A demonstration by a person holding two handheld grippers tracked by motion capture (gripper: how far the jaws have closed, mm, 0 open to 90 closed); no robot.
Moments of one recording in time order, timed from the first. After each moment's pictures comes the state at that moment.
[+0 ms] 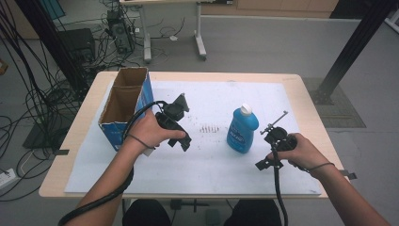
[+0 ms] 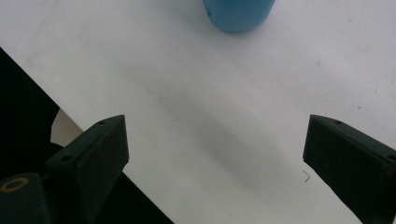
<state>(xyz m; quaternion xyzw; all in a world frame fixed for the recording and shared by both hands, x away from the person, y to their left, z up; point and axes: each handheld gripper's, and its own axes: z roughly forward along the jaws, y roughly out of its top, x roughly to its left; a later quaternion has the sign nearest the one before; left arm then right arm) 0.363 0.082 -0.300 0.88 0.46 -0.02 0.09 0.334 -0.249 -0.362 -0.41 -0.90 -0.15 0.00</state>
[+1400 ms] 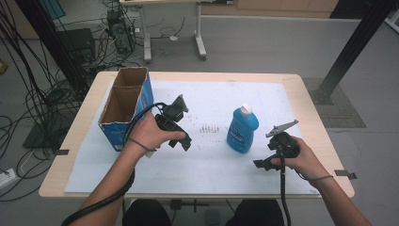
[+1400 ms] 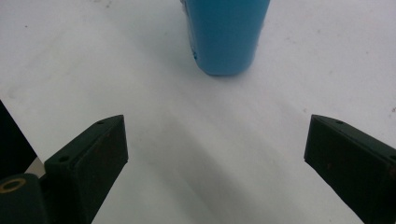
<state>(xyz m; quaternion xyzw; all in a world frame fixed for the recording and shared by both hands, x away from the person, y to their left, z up) 0.366 0.085 -0.307 0.88 0.47 -0.02 0.11 0.328 -0.266 -0.389 -0.37 -0.88 -0.29 -0.06</state>
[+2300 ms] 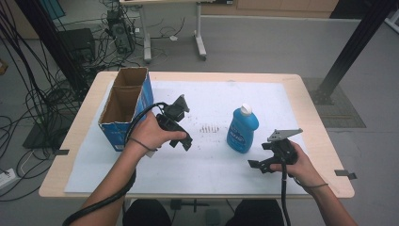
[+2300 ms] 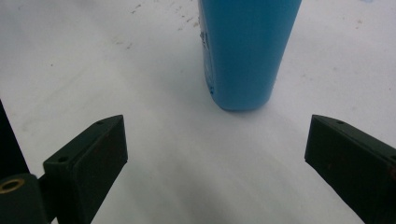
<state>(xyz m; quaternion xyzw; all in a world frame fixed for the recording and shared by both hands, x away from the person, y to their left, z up) 0.366 0.081 -0.306 0.88 0.47 -0.01 0.11 0.320 -0.266 -0.410 -0.35 -0.85 -0.39 -0.08</state>
